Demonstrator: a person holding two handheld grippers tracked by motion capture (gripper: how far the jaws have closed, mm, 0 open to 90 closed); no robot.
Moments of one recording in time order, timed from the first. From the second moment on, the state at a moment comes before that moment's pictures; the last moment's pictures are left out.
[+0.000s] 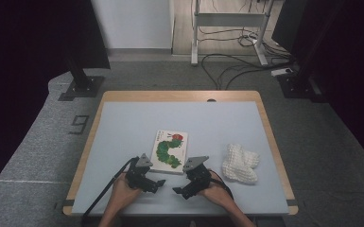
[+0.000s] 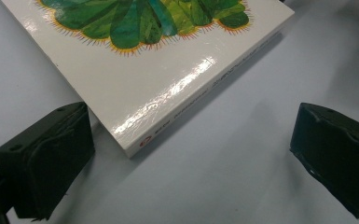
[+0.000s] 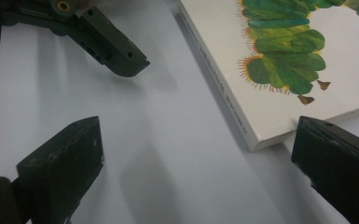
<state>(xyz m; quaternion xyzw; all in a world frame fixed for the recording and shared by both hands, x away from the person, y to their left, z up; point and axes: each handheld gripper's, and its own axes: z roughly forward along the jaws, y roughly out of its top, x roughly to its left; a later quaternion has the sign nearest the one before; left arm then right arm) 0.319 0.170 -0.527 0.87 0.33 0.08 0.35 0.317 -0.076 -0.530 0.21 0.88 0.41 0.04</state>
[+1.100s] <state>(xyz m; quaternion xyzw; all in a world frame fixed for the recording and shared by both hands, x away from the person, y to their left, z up) 0.342 0.190 -0.528 0.86 0.38 0.13 0.33 0.416 -0.075 -0.521 0.26 0.87 0.41 0.09</state>
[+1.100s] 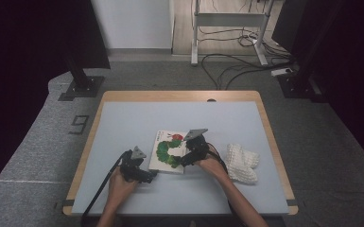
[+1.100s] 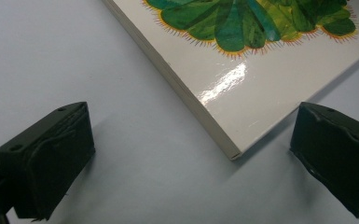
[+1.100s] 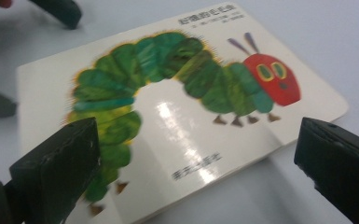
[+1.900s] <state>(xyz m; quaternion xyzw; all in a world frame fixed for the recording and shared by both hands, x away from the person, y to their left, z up) 0.340 0.187 -0.528 0.86 0.37 0.14 0.32 0.474 -0.066 -0.533 0.30 0.86 0.42 0.06</state>
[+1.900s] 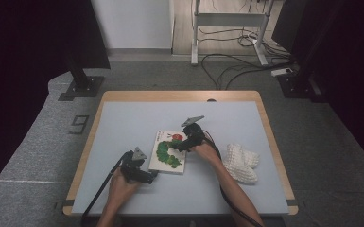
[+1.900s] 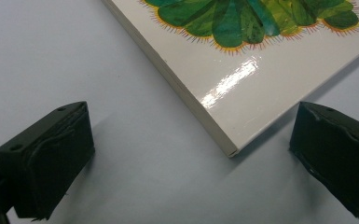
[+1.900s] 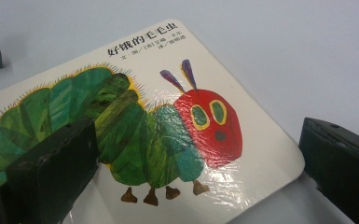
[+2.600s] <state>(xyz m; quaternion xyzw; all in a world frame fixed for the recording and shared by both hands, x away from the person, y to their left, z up) 0.338 0.187 -0.528 0.86 0.38 0.14 0.32 0.468 -0.079 -0.527 0.30 0.86 0.41 0.05</state>
